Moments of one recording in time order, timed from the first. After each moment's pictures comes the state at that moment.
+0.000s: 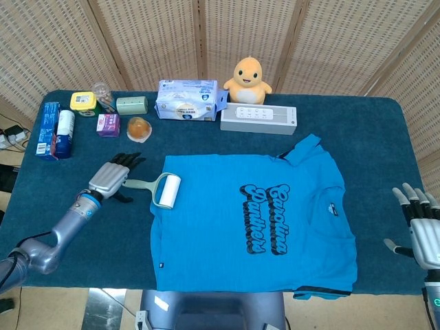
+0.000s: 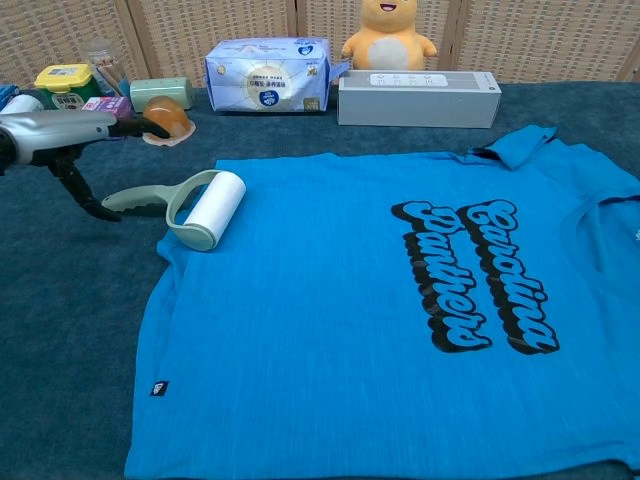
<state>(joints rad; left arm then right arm) -0.72 -1.48 -0.12 -1.09 1.44 0.74 -0.19 0.11 -1.08 0.09 -1.52 -1.46 1.44 0.02</state>
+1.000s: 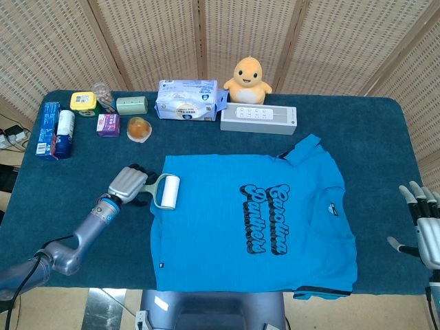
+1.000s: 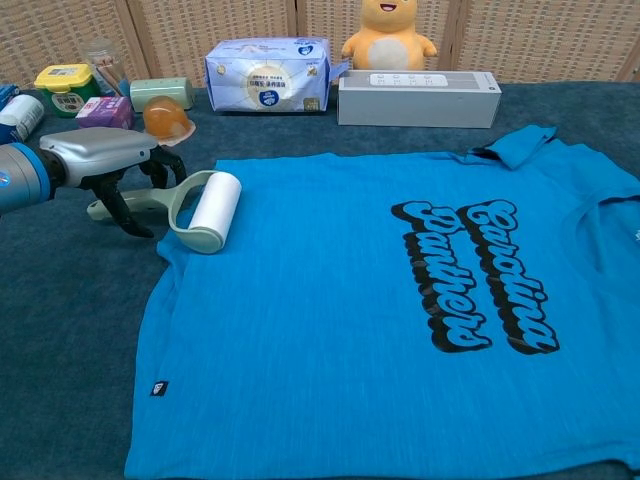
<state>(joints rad) -0.76 -1.59 -0.10 -1.07 1.35 0.78 0.02 0.10 -1.06 0.10 -1.52 -1.46 1.46 0.05</state>
